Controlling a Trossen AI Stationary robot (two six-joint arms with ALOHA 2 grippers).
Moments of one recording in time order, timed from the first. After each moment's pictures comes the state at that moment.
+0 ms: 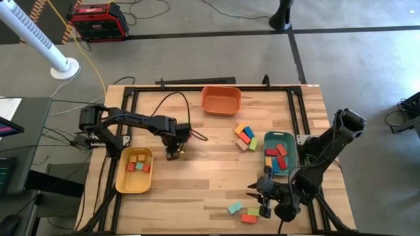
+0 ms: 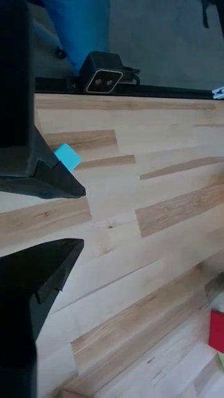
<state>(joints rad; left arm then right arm) 0.13 1.62 0.93 -0.79 0.03 -0.07 0.87 1.49 1.06 -0.51 0.71 0.92</state>
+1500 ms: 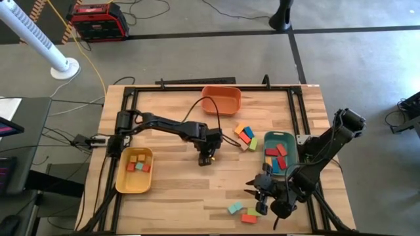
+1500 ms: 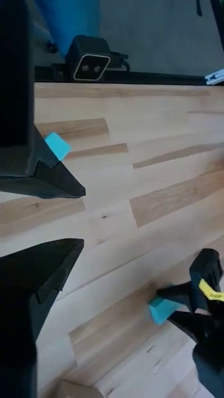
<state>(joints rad) 0.05 2.05 1.43 -0.61 0.05 -0.01 0.83 1.49 1.06 -0.52 0.70 0.93</state>
